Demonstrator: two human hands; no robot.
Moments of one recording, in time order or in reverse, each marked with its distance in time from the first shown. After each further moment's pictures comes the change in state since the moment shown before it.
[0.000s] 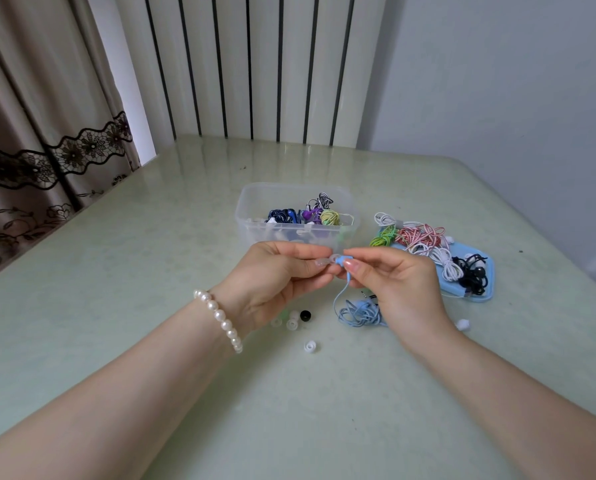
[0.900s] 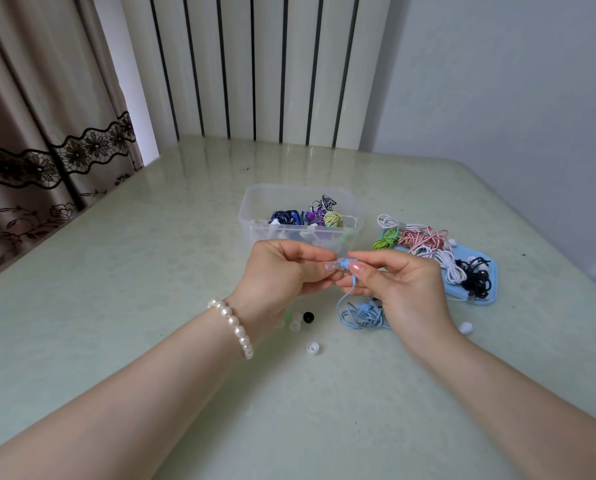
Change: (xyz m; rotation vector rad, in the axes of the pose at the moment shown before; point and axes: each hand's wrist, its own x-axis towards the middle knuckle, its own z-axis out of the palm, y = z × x) left_hand -0.002 -0.007 0.003 0.226 0.078 0.192; right_hand -0.002 -0.001 0.002 0.050 0.023 0.069
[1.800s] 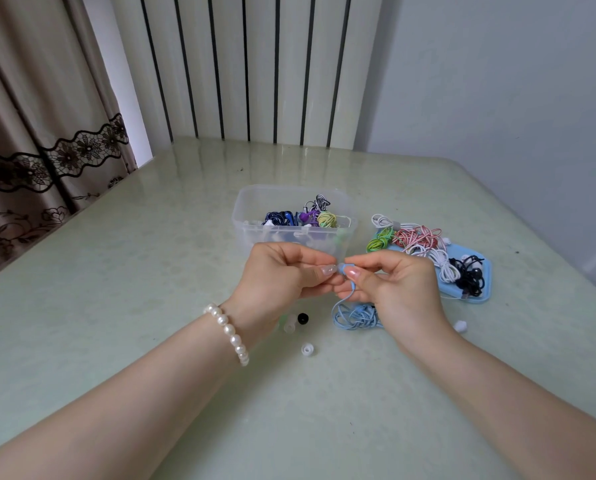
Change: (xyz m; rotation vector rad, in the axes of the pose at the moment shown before) left_hand -0.001 -0.001 0.004 0.046 -0.036 0.020; right_hand 0.000 -0.003 0.001 0.026 0.016 0.088
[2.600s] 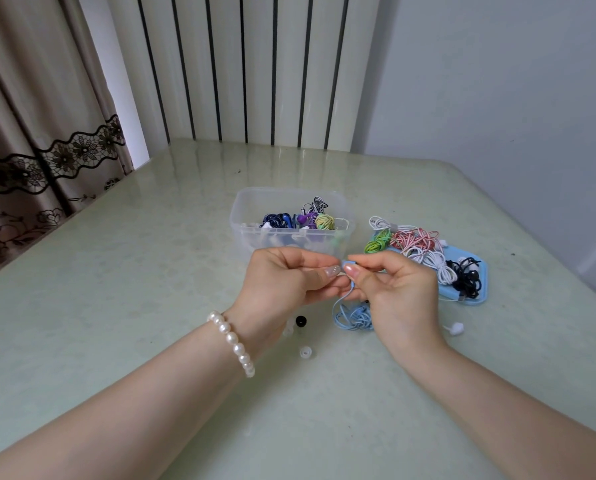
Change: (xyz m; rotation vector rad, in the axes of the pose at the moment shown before) left_hand -0.006 0.001 0.008 -0.113 0.004 -0.027; right_hand -0.004 0.005 0.004 -0.096 0.133 -0.160
